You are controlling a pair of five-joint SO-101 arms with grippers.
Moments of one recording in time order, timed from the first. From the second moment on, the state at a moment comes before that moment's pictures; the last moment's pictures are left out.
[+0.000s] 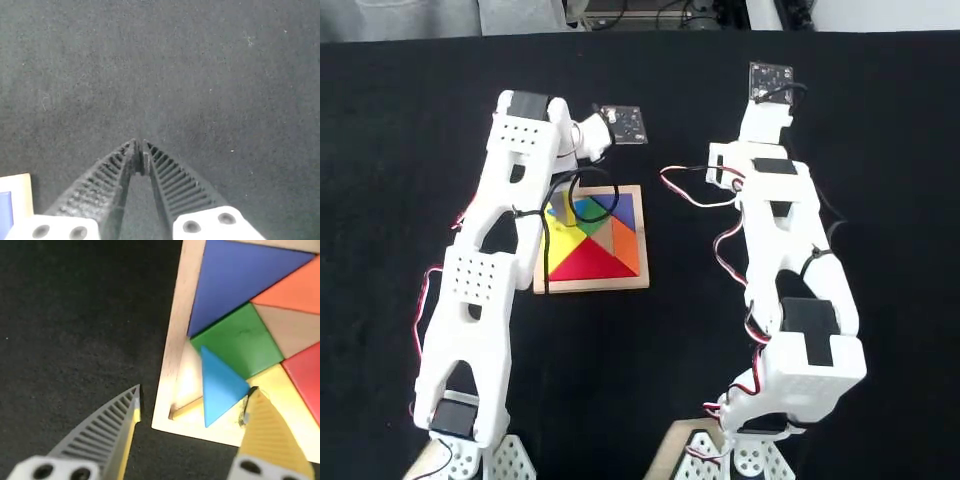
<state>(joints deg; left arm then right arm) 6.0 60.9 -65.8 93.8 -68.6 3.6 10.5 18.6 33.4 -4.3</state>
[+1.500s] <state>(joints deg) 1.8 64.0 -69.6 90.4 -68.1 3.6 10.5 18.6 33.4 -4.3</state>
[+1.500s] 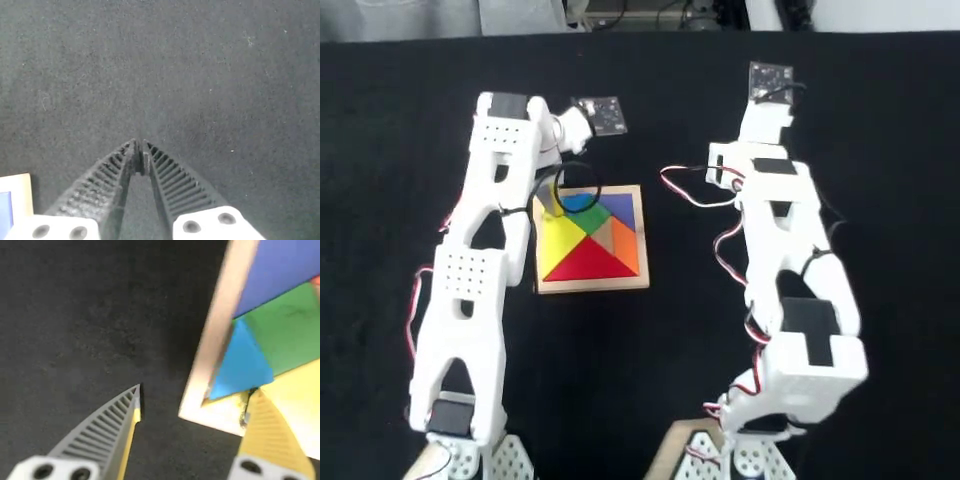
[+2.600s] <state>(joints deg) -4.3 57.5 -83.5 100.5 -44.3 3.6 10.5 18.6 33.4 -4.3</state>
